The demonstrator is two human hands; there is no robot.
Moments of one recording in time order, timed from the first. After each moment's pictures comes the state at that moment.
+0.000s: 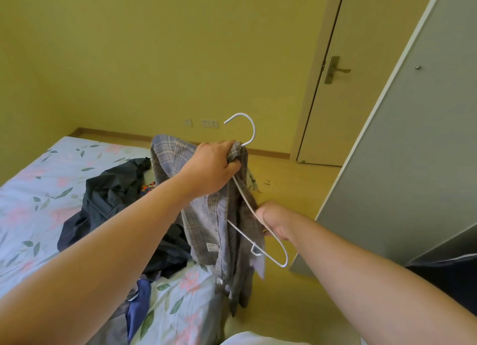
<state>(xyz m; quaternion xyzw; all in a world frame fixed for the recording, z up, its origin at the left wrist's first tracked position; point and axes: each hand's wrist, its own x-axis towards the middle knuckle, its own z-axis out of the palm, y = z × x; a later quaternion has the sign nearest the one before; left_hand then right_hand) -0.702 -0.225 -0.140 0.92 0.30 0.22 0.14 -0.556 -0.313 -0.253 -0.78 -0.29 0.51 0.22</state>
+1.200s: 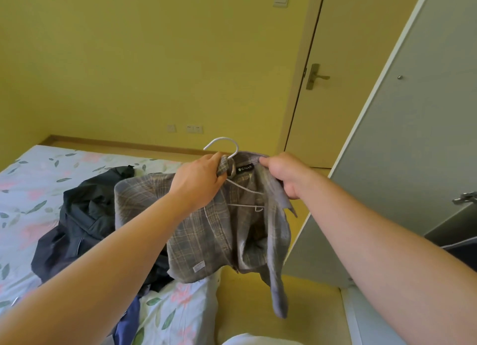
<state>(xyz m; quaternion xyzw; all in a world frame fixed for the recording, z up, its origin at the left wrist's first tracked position) -0.716 -0.203 -0.174 0.91 0.36 0.18 0.04 -0.524 -0.284 -0.146 -0.74 -0.23 0.46 0.43</state>
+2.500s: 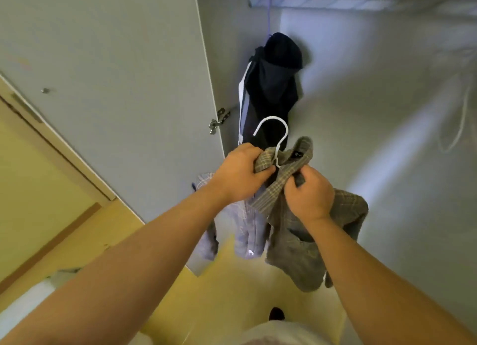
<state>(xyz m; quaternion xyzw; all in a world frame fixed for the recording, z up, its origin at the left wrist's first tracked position) -0.383 -0.509 -0.171 0.91 -0.26 0.06 0.31 -0.425 -0.688 -0.238 -0.88 0.05 -0.28 0.38</state>
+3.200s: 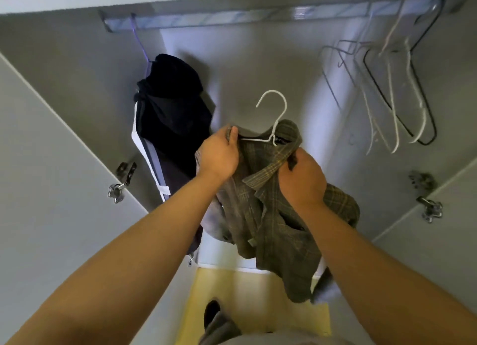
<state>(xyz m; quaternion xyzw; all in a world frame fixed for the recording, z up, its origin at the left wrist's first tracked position) -0.204 -0.691 -0.171 0.87 -0.23 0.04 0.43 -0.325 -0.828 -0.227 -0.84 0.29 -0.31 0.34</state>
